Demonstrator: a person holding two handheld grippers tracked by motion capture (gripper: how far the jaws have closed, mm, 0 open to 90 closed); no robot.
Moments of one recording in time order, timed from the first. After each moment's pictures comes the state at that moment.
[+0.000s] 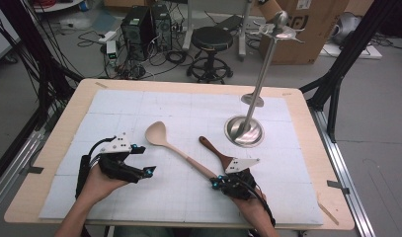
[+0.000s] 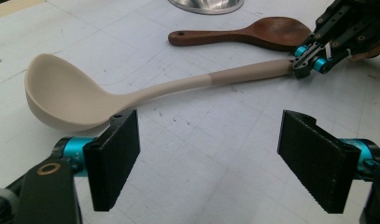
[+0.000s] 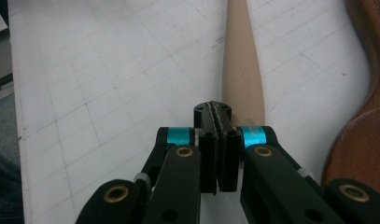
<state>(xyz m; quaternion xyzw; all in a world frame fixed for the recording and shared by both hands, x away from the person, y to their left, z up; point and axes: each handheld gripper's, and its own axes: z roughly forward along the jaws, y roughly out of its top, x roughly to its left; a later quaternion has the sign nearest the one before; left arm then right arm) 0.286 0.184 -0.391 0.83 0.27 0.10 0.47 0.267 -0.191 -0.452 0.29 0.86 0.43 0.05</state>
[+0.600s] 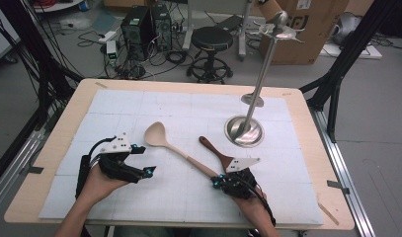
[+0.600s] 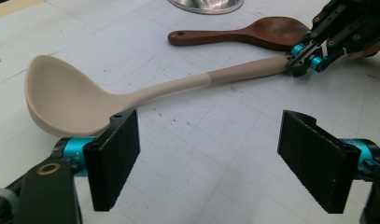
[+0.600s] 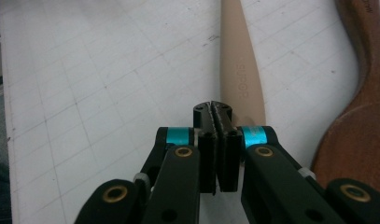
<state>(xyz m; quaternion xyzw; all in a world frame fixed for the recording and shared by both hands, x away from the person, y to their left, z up) 0.286 0.184 -0.391 0.83 0.27 0.10 0.47 0.269 -0.192 -0.453 0.29 0.86 0.42 0.05</state>
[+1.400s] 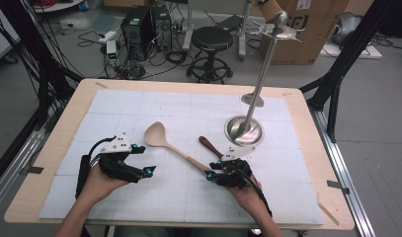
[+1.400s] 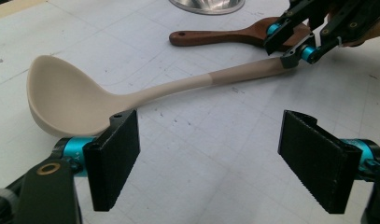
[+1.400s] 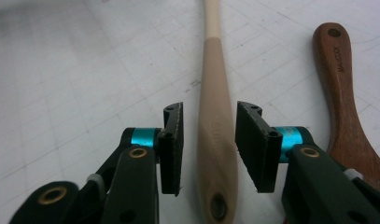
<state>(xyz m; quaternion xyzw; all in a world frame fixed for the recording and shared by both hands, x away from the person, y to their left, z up) 0.286 0.184 -0.391 0.83 0.27 0.11 0.47 0.295 -0.179 -0.441 0.29 0.85 0.43 0.07</state>
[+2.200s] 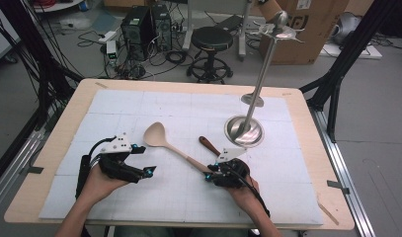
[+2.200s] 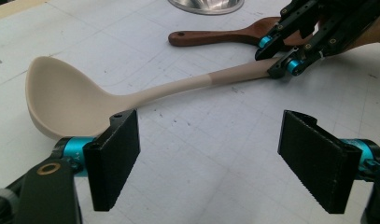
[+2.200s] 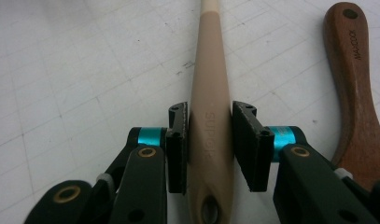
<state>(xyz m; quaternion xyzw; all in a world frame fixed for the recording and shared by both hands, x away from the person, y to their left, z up) 0.286 0.184 -0.392 0.83 0.27 0.10 0.47 0.298 -0.170 -0.450 0.27 0.87 0.40 0.08</state>
